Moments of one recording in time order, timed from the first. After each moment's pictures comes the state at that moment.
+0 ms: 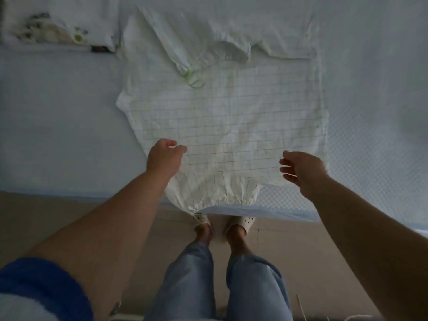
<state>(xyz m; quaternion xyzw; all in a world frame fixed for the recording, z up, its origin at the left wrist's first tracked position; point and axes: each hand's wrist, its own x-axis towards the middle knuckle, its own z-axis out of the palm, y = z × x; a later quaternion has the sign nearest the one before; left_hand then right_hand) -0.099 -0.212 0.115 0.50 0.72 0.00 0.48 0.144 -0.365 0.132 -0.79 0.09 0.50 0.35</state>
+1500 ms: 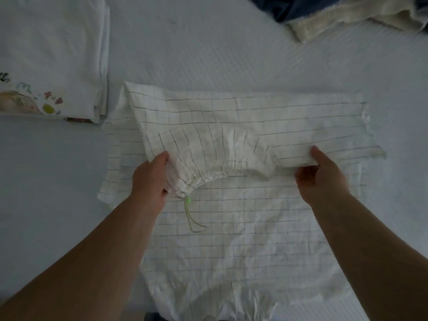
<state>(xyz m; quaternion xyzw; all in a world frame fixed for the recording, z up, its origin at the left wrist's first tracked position) -0.033 -0.022 0.041 0.17 0.78 0.12 0.59 0.221 -0.136 0.074 -0.67 0.34 0.38 0.54</state>
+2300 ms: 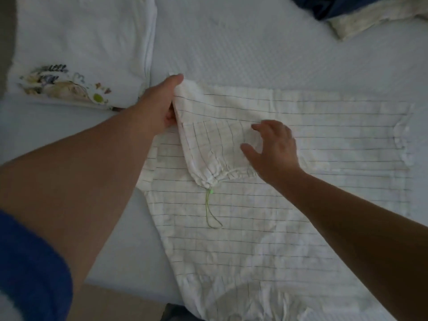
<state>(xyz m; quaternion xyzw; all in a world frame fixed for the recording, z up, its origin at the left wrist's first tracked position) -0.046 0.101 0.055 0.32 0.69 0.11 0.64 0.119 -0.076 0.052 -0.81 -0.50 0.29 0.13</state>
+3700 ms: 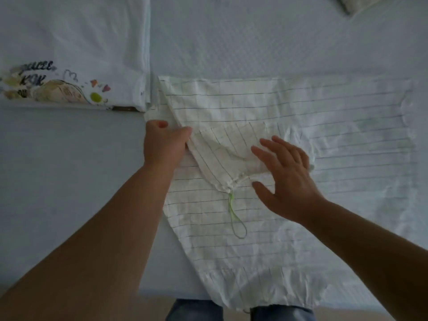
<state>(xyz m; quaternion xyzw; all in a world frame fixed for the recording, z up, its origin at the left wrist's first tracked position) -0.091 0.041 0.041 0.43 0.74 0.10 0.51 0.079 -0.126 0.064 -0.75 -0.60 0.27 0.08</state>
